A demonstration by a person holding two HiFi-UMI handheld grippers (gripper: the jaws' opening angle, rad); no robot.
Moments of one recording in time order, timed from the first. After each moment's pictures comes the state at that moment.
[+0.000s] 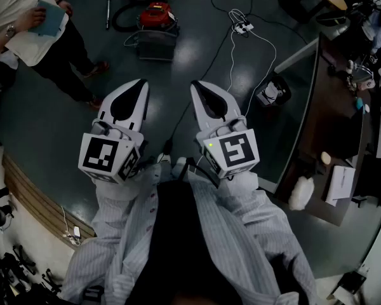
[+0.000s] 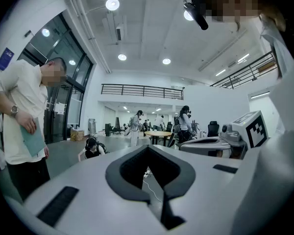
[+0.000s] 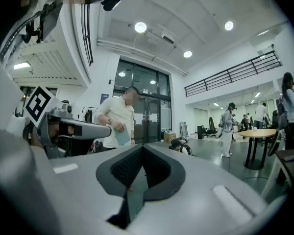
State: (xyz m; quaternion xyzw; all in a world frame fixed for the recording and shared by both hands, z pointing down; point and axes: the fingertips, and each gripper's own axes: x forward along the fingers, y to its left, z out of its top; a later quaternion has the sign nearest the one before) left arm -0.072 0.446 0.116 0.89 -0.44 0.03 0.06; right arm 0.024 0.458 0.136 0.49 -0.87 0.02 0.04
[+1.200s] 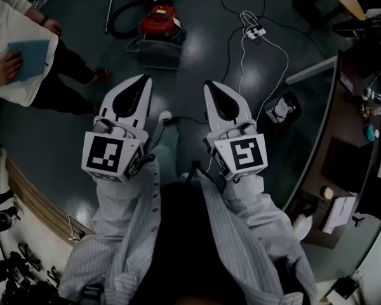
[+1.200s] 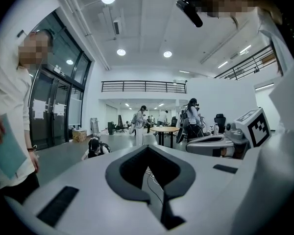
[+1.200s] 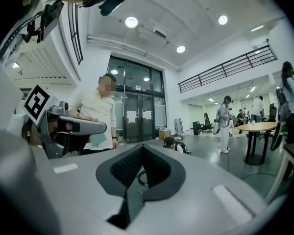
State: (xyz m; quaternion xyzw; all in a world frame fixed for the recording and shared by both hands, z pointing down) left arm -0.052 0.237 0.150 0.88 -0.46 0.06 0.05; right arm 0.063 0.255 0.178 0.51 -0.86 0.05 0.04
